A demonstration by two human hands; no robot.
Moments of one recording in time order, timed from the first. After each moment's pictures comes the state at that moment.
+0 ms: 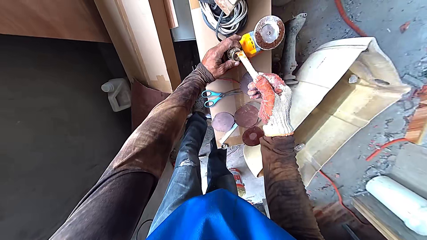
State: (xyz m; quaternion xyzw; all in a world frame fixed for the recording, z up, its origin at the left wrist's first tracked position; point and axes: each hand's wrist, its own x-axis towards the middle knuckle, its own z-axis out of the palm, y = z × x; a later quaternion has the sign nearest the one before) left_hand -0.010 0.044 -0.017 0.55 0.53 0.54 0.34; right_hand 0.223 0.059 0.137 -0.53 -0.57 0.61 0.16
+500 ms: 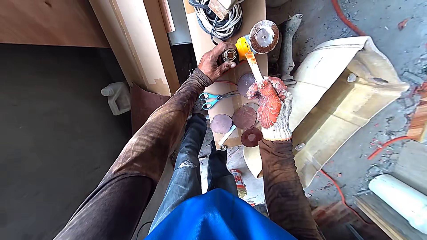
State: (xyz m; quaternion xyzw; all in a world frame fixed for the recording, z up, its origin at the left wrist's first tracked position) left_hand -0.003 0.042 -0.013 0.51 0.57 0.55 0.34; right_hand 0.232 0.061 0.134 -0.48 -0.52 0.66 0.25
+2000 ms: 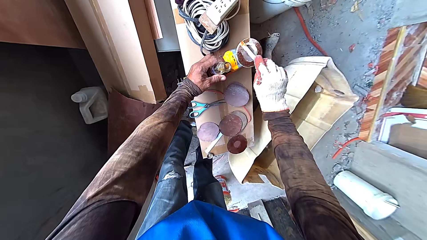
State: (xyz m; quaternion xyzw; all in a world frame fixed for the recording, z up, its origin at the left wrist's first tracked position) left_hand -0.003 0.042 -0.012 0.50 0.60 0.53 0.34; right_hand 0.212 0.187 0.074 -0.39 -0.92 0.02 -0.01
